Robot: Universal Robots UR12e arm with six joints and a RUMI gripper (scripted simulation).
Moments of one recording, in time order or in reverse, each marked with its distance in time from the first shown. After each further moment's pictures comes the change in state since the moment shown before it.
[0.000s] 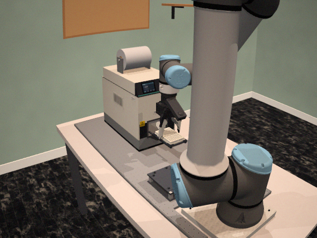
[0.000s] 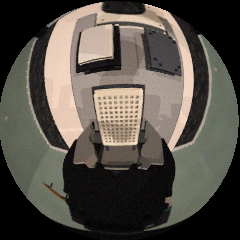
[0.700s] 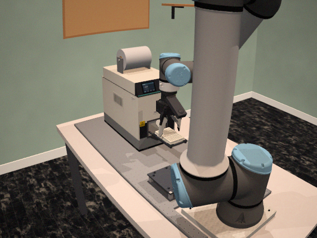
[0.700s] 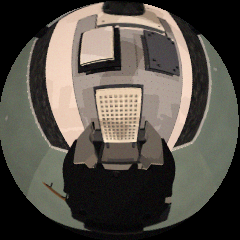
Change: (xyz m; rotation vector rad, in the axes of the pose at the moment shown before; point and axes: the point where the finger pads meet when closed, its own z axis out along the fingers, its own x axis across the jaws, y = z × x) arm 0.000 0.000 -0.010 0.000 0.000 0.000
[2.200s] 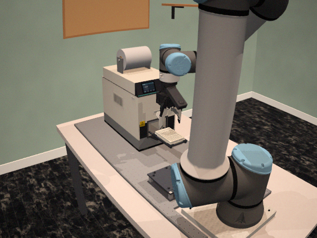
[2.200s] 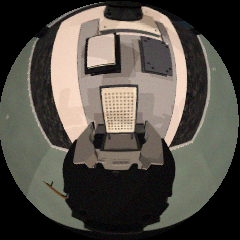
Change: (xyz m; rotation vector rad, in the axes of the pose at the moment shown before) arm 0.000 0.000 -0.042 0.000 0.000 0.000
